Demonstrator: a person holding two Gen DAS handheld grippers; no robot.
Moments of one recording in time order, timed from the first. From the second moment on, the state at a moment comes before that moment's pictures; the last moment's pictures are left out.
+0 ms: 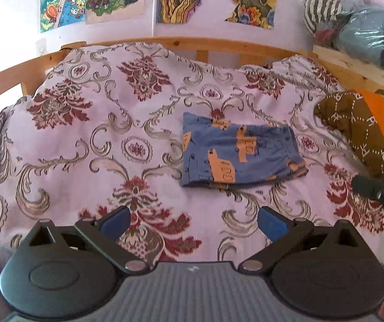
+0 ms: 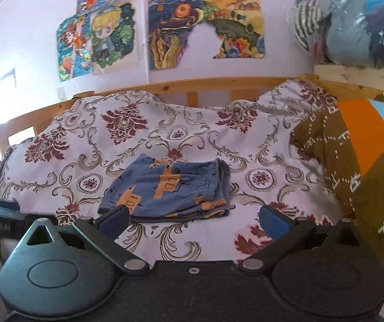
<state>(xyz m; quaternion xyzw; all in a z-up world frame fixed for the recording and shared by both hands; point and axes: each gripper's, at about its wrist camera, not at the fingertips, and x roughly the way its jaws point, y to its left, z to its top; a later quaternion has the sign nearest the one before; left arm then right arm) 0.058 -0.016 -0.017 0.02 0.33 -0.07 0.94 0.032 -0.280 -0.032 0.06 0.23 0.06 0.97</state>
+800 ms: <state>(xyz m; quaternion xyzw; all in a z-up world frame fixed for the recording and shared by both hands) 0.050 -0.014 -0.023 0.02 0.34 -0.07 0.94 0.014 -0.287 -0.035 0.06 0.24 0.06 0.97</state>
